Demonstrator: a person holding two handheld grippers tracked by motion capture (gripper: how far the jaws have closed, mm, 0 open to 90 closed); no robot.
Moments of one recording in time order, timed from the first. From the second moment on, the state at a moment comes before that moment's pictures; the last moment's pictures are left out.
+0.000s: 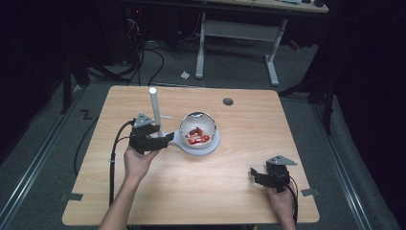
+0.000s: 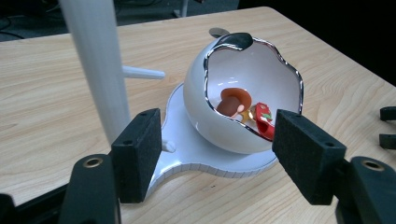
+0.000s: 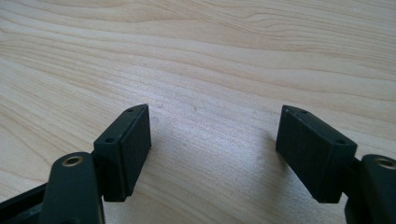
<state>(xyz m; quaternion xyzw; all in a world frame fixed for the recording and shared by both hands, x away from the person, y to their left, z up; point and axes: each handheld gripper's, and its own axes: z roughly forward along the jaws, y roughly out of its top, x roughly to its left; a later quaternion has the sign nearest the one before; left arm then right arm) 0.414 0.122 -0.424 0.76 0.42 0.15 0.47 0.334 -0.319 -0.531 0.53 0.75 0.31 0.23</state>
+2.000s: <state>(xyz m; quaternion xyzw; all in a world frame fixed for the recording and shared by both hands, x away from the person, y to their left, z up) 0.363 0.189 -0.437 0.73 0.47 0.17 0.47 0.334 -0.319 -0.531 0.53 0.75 0.31 0.23</state>
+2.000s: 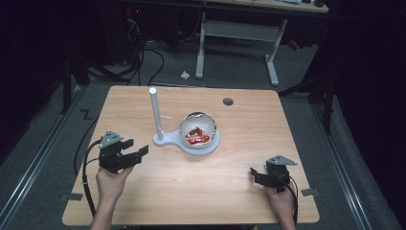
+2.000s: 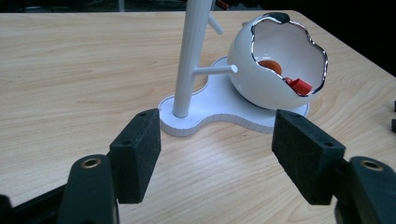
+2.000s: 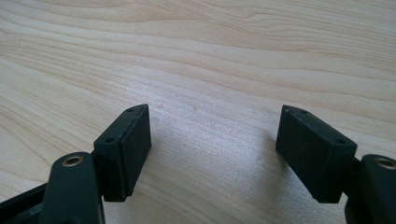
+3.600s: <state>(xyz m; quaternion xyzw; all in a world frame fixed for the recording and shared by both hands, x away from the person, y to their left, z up) 0.347 0.183 -0.519 0.72 0.53 0.17 0.41 0.334 -0.319 -0.530 0.53 0.75 0.31 0.23</state>
